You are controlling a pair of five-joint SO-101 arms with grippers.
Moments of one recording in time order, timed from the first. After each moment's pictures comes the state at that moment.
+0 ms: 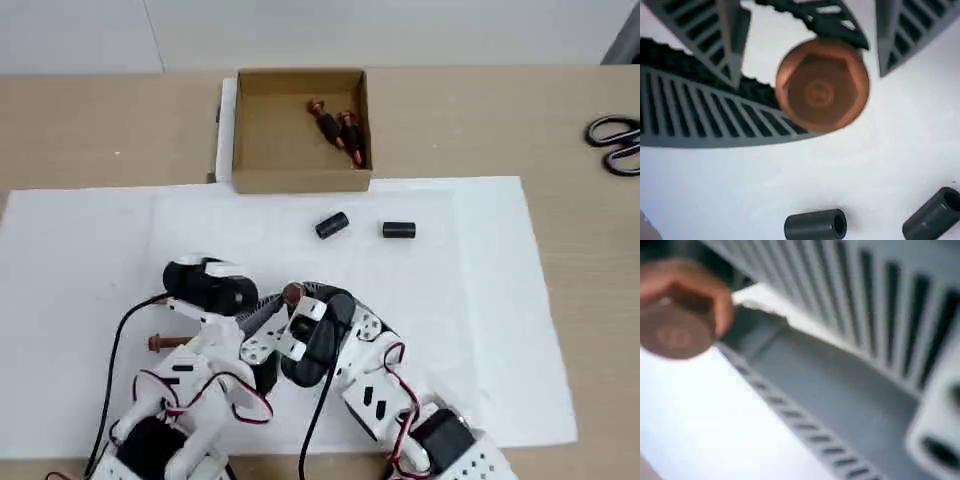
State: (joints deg) left arm 32.0 -104.0 85.3 59.1 25.7; right arm -42.8 -102.4 92.2 34.6 19.1
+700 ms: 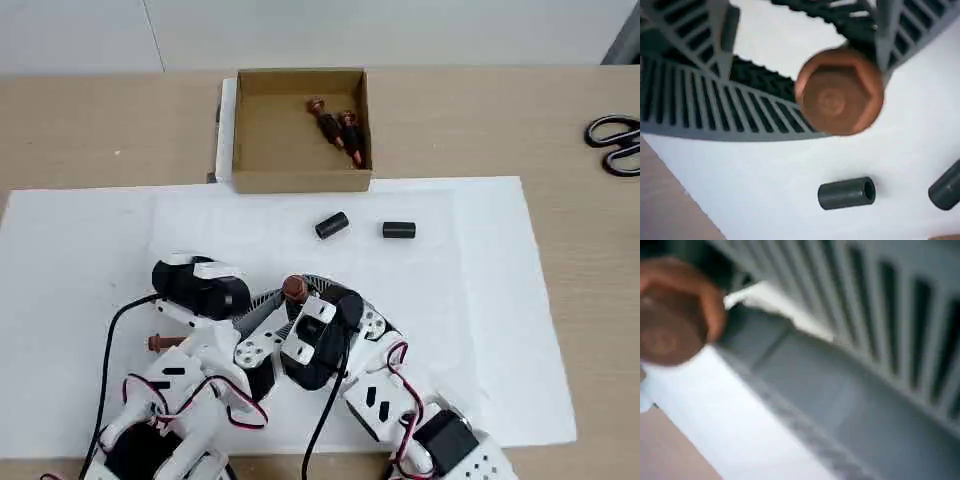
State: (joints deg) left arm 32.2 -103.5 78.2 59.9 24.9; right arm -42.7 -102.8 91.6 33.4 18.9
